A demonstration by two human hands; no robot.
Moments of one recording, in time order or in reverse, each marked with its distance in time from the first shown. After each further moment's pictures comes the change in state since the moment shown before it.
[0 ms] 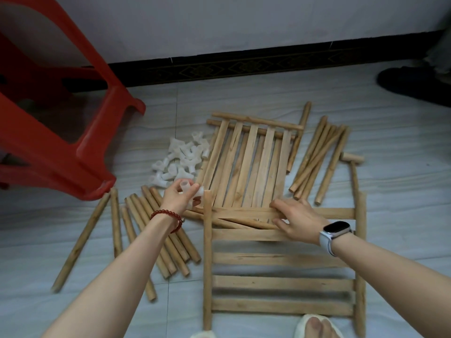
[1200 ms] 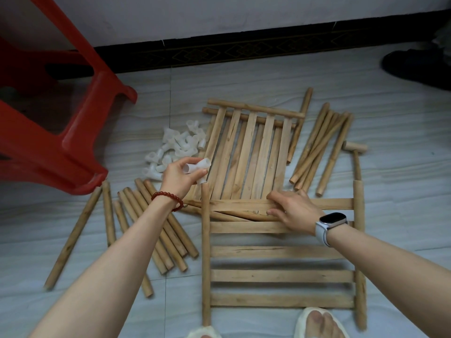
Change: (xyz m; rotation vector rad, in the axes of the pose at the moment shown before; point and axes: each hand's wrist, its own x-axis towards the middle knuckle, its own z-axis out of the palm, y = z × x) left_hand 0.026 0.010 0.006 0.405 -0.063 0.229; right_hand 0.014 0.001 0.010 0.047 -0.005 0.046
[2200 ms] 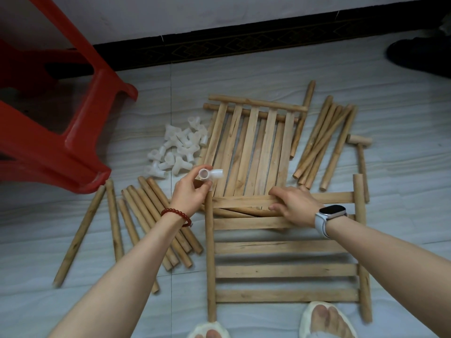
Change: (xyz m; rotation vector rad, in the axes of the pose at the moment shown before) left_hand -0.029 -0.015 0.015 0.087 -0.082 0.078; right_hand 0.006 -0.001 0.001 0.026 -0.078 0.046
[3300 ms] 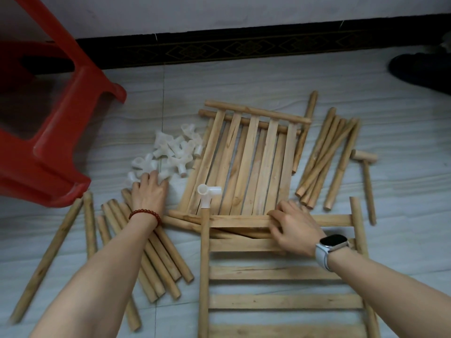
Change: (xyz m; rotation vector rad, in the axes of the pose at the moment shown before) left_hand 0.074 -0.091 -0.032 1.220 0.149 0.117; right_hand 0.020 0.000 0.020 -0.073 0.103 0.036
